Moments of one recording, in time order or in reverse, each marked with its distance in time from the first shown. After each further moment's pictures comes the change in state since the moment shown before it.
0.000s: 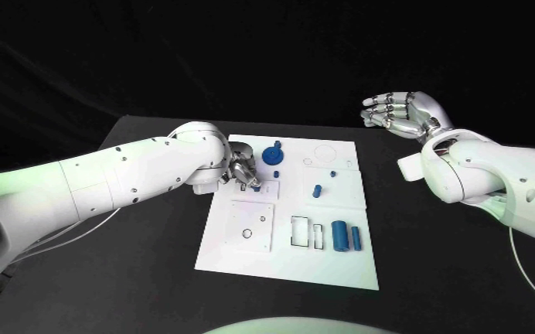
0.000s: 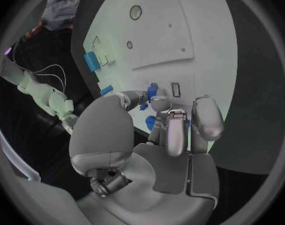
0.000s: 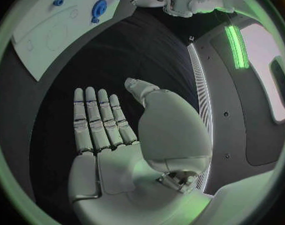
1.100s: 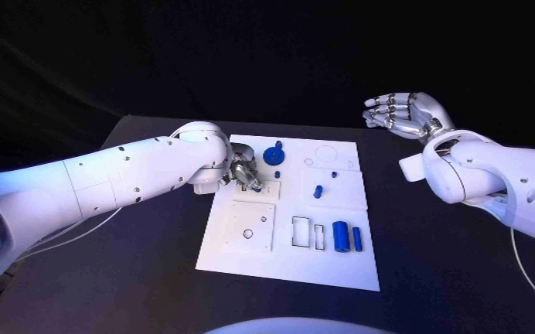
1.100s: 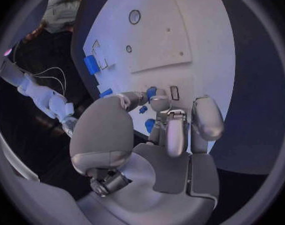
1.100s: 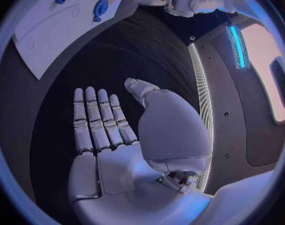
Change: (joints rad) left arm 0.000 0.006 0.001 -0.008 -0.006 0.032 -0.003; left_hand -0.023 0.028 0.000 0.000 0.003 0.000 -0.004 0.016 0.016 0.011 -0.011 -0.004 -0.007 0.004 -0.004 0.008 0.000 0.000 0.000 0.000 0.000 -0.003; right arm -0.001 0.005 0.000 -0.013 0.001 0.001 -0.001; right_hand 0.000 0.000 0.000 0.000 0.006 0.000 0.000 0.000 -0.002 0.000 0.000 0.004 -0.006 0.004 -0.004 0.000 -0.004 0.000 0.000 0.000 0.000 -0.005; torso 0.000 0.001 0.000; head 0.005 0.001
